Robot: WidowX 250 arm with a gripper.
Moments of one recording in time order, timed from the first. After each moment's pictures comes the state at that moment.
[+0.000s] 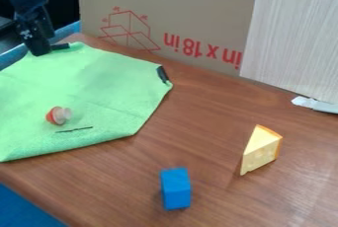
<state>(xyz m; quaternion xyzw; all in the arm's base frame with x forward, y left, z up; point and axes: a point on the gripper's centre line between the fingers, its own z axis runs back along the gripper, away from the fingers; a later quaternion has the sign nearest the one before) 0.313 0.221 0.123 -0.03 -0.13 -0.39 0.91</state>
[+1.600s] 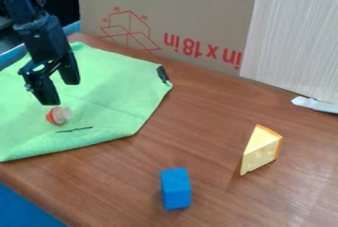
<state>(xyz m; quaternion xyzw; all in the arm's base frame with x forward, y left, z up) 0.279 0.161 0.076 -0.05 -0.11 -0.60 0.79</state>
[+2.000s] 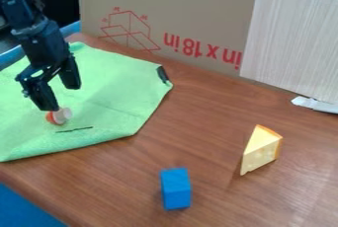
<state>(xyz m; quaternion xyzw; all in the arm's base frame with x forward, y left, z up) 0.270 0.151 0.074 -0.04 -0.11 -0.62 0.78</state>
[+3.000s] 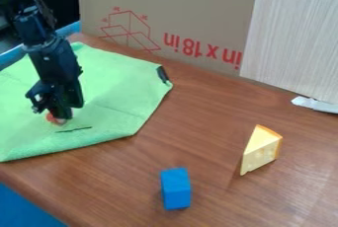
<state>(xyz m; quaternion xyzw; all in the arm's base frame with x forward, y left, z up) 0.268 0.139 0.057 -0.02 -0.09 -0.62 0.78</state>
